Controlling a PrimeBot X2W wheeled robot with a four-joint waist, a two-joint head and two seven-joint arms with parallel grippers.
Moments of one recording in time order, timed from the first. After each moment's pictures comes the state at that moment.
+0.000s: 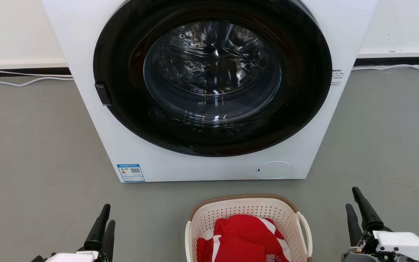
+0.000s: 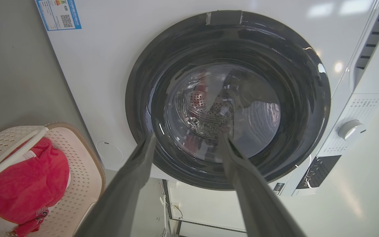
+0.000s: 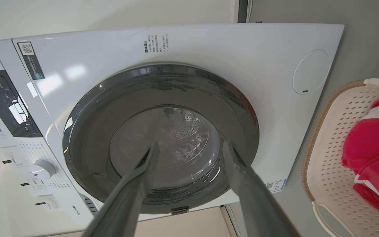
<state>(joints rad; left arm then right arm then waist) 0.01 0.03 0.07 0.32 -1.60 -0.11 0.09 -0.04 -0.04 -0.11 0.33 1.60 0.12 0.10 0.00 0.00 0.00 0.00</state>
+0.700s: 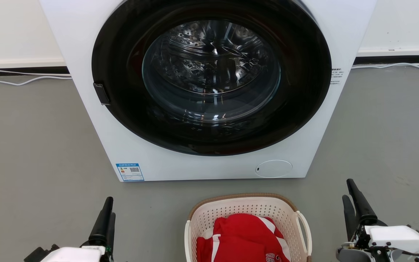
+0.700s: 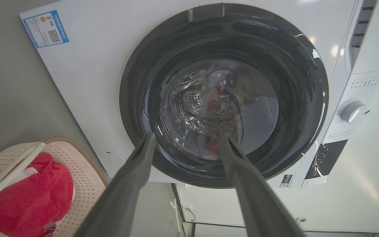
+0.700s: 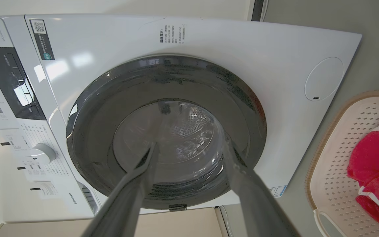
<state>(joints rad) 0.01 0.03 0.04 0.28 -1.53 -0.11 0.04 -0.04 -0.04 -0.06 0.28 1.55 0.12 0.04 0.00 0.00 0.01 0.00</state>
